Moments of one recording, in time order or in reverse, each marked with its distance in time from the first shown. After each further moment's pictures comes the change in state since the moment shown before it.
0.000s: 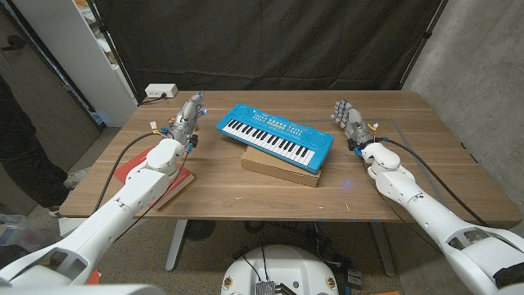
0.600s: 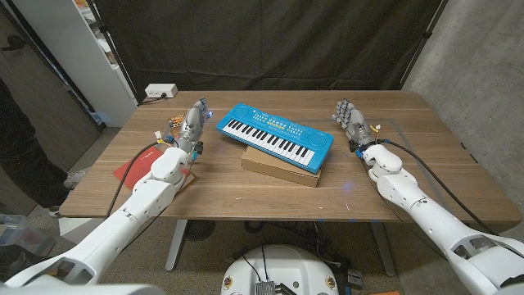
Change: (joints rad) left arm 0.047 -0.044 0.003 0.027 -0.041 -0.121 -0.052; left_hand -0.114 0.126 0.061 0.193 0.050 -0.055 0.002 0.005 -0.008 -0.097 -0.069 -0.008 -0.010 -0.166 -0.027 0.007 0.000 -0.080 -0.113 0.003 0.006; right arm -0.048 -0.019 0.017 -0.076 0.017 -0.004 -0.023; right_hand 0.006 -0.006 -0.008 0.000 0.000 0.000 0.000 0.000 0.000 -0.002 0.002 0.000 0.000 0.000 0.000 0.000 0.000 0.000 0.000 0.000 0.000
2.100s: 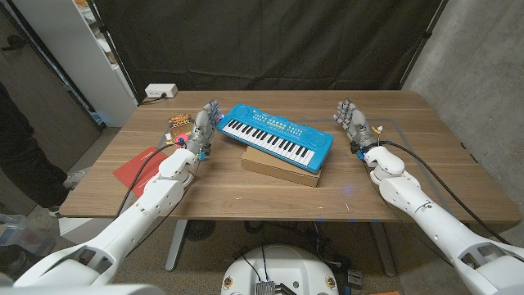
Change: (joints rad) left arm -0.077 -0.079 0.044 0.162 -0.106 -0.056 -0.194; left_hand -0.042 -0.025 -0.027 0.045 0.000 0.005 -0.006 -0.026 0.003 0.003 0.004 -0.045 0.000 0.004 -0.021 -0.037 0.008 0.000 -0.057 -0.026 0.007; right arm -0.054 -0.026 0.014 -0.084 0.004 -0.006 -0.028; right_hand 0.000 0.000 -0.004 0.004 0.000 0.000 0.000 0.000 0.000 -0.002 0.002 0.000 0.000 0.000 0.000 0.000 0.003 0.000 0.000 0.000 0.000
